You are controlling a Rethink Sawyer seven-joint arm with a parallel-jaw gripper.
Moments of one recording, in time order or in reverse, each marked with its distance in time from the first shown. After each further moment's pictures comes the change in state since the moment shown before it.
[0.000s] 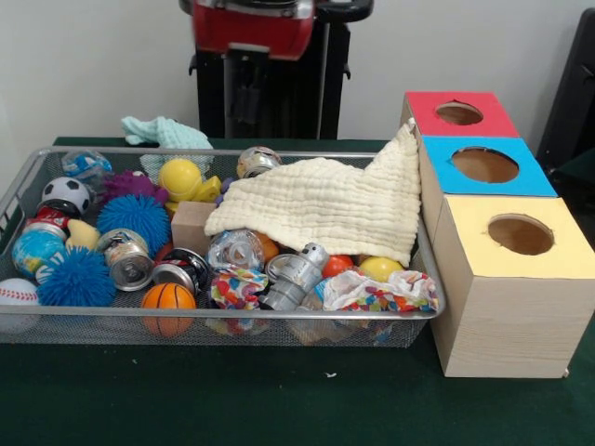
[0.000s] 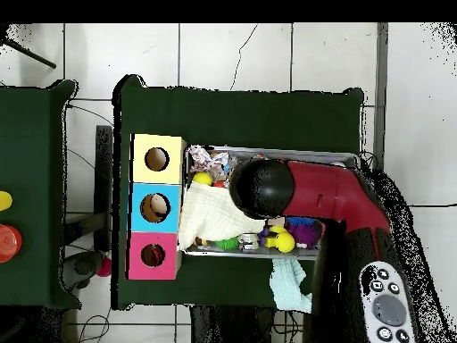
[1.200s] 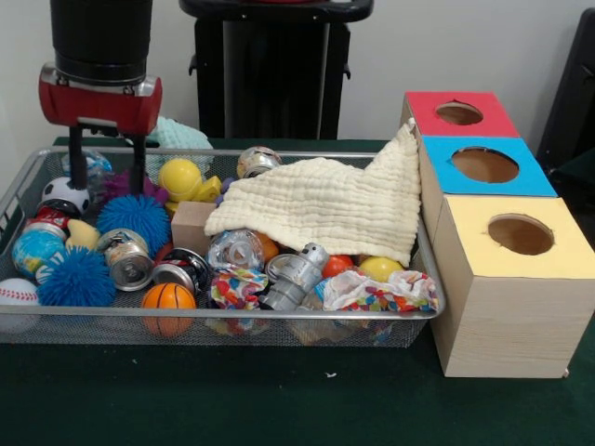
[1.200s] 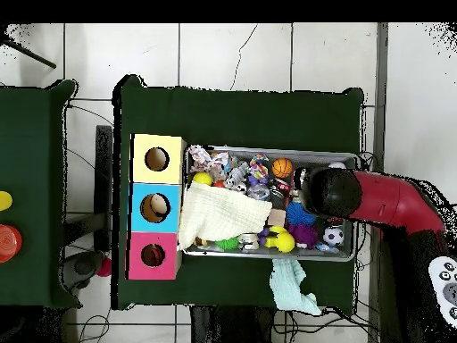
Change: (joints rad) arm -0.262 0.123 0.138 -0.036 -0.163 -0.190 -0.001
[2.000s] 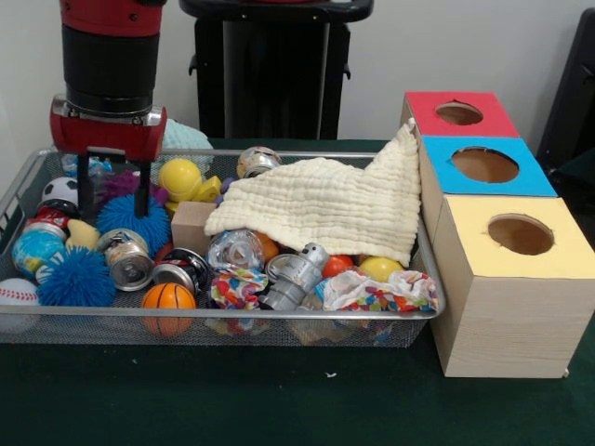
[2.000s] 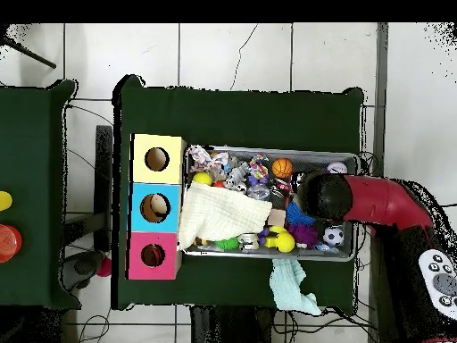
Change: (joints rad) arm -0.020 0.049 0.020 0.002 -0.076 -0.045 0.000
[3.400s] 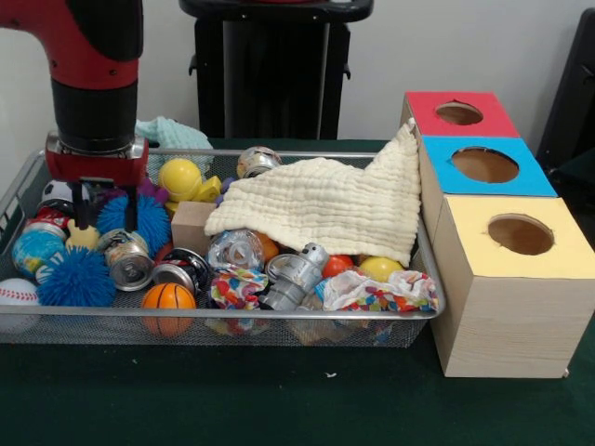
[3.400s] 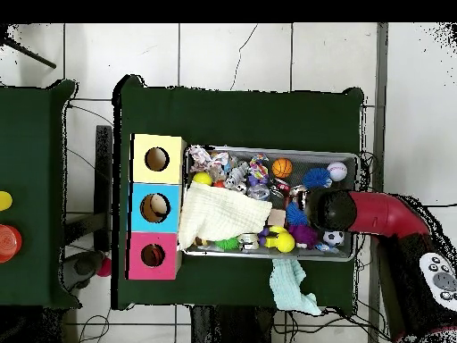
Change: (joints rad) arm -0.076 0.105 0.018 0.012 -0.095 0.000 0.000
